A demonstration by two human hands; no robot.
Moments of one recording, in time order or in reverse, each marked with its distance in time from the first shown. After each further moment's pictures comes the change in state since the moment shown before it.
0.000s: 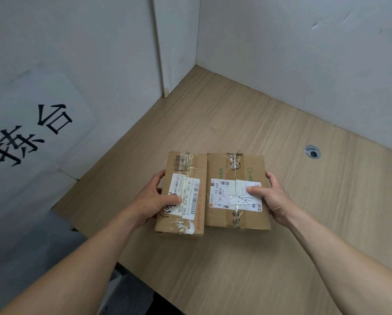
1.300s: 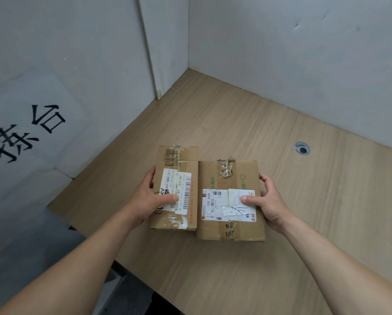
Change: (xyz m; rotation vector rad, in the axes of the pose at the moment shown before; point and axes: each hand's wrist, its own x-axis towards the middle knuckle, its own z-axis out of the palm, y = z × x) left_hand -0.004 -0.017 0.018 -0.048 0.034 0.188; right_hand -0.021 0.025 -0.026 0.073 -0.100 -0.052
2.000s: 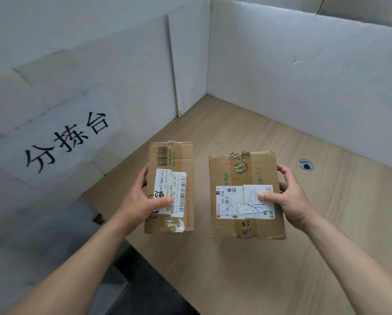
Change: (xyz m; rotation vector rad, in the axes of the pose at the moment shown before) left_hand -0.110 0.025 -0.004 0.068 0.206 0.222; right_hand -0.059 -0.050 -0.025 -0.146 -0.074 -0.332
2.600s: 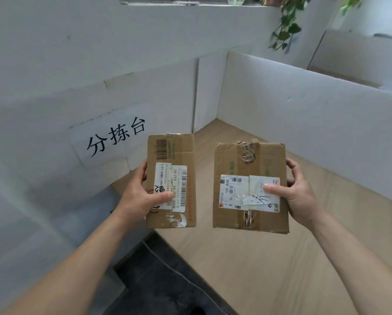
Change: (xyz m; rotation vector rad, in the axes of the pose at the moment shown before) left_hand -0.132 0.023 -0.048 -0.072 0.091 0.269; right_hand -0.124 -0.071 0.034 -0.014 -0.028 -0.218
